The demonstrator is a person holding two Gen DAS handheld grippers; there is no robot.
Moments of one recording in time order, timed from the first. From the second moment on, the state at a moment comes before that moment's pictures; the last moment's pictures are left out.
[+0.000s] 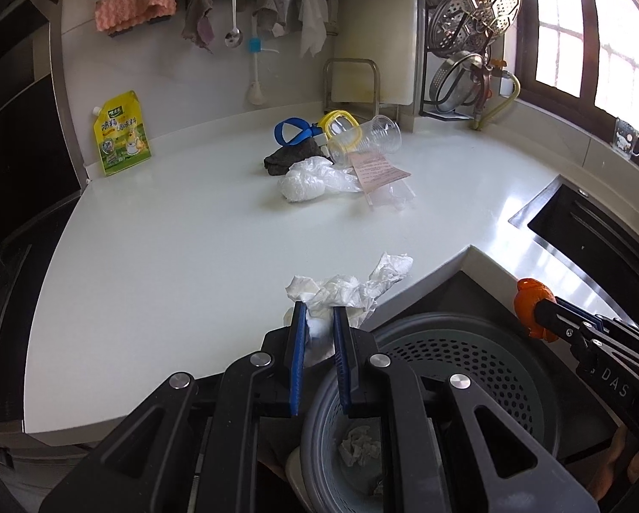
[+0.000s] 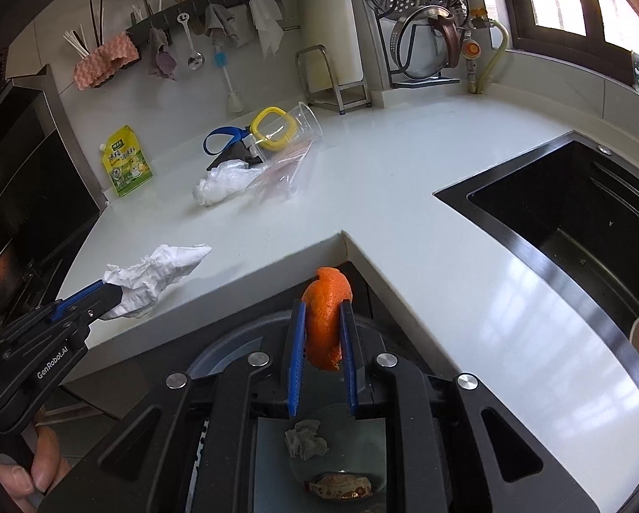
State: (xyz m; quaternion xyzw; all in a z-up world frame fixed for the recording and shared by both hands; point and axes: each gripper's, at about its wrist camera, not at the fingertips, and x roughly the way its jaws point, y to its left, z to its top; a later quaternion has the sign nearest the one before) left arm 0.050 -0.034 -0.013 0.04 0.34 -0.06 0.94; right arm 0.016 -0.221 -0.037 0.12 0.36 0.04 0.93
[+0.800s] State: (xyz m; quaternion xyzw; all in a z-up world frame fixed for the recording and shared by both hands) left arm -0.001 -0.039 -0.038 0.05 0.36 -0.09 0.93; right arm -0.047 -0.200 -0.060 0.12 0.38 0.05 0.92
